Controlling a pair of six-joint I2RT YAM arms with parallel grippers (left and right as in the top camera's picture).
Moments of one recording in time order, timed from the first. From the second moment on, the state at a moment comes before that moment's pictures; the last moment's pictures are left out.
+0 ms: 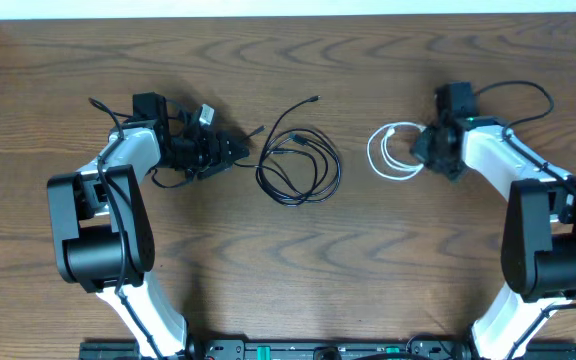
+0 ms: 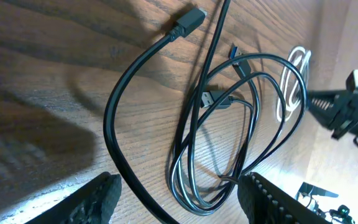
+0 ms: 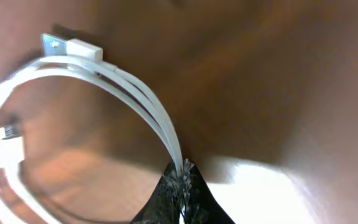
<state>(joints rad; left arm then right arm) 0.13 1.99 1.19 -0.59 0.86 -0.10 0.08 1.92 1.17 -0.52 -0.01 0.78</state>
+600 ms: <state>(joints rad) 0.13 1.99 1.19 -0.59 0.86 -0.10 -0.36 1.86 1.23 -0.44 -0.10 0.60</state>
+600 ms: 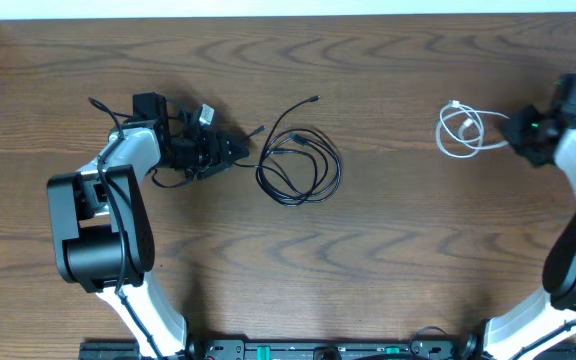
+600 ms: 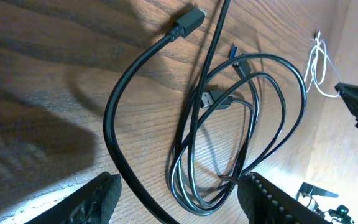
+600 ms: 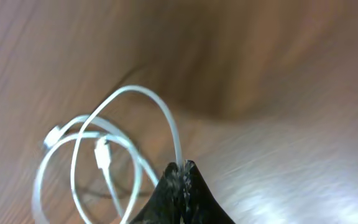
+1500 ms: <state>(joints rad) 0.13 1.99 1.19 -0.59 0.86 -0.10 -0.51 1.86 1.22 -0.49 -0.09 0.39</state>
